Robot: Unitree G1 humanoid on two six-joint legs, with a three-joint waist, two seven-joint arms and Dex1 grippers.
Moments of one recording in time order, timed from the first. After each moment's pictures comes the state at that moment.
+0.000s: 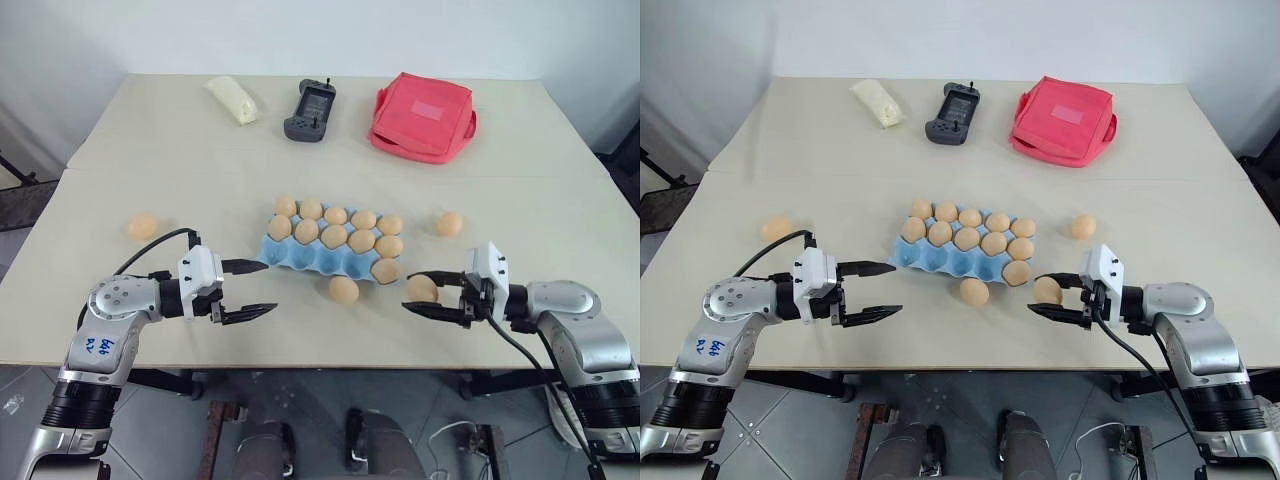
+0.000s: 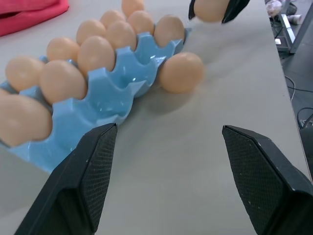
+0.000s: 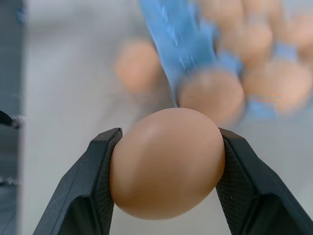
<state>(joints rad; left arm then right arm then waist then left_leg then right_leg) -0.28 0.68 0.03 -0.03 -0.36 0.08 -1.10 -0.32 -0.70 -0.03 -0.04 0.44 0.27 1.20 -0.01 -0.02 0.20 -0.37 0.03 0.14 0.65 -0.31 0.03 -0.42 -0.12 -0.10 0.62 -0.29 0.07</state>
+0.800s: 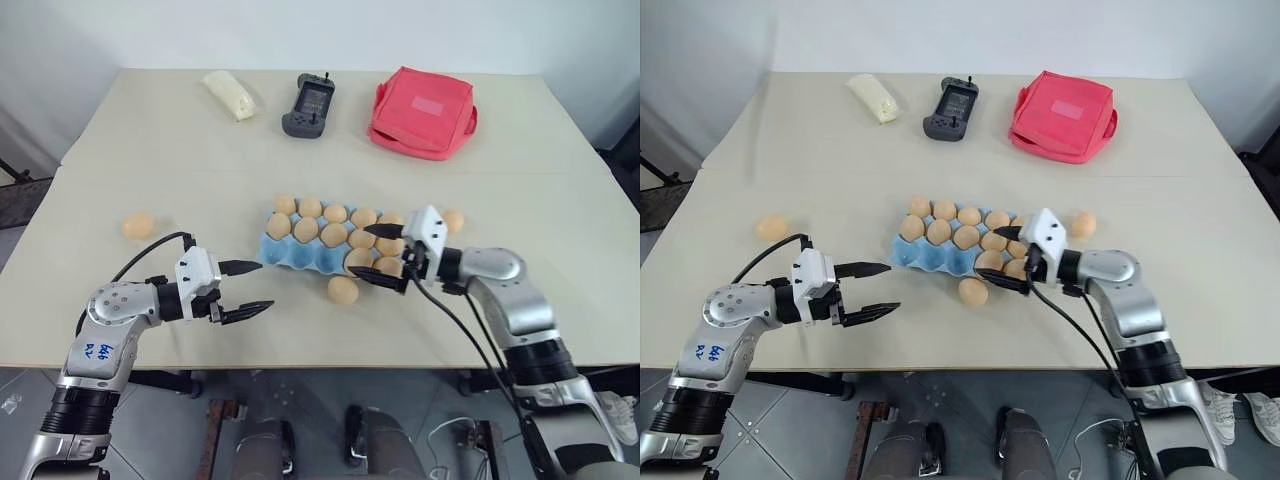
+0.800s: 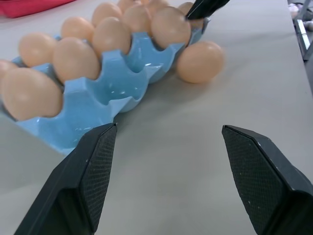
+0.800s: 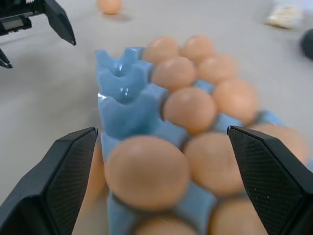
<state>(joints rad) -0.26 0.66 0.04 -0.04 -0.36 0.12 -1.02 -0.48 -0.53 0.03 0.03 0.31 0.23 1.00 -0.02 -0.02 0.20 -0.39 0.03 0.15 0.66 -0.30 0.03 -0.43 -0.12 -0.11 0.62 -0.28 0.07</state>
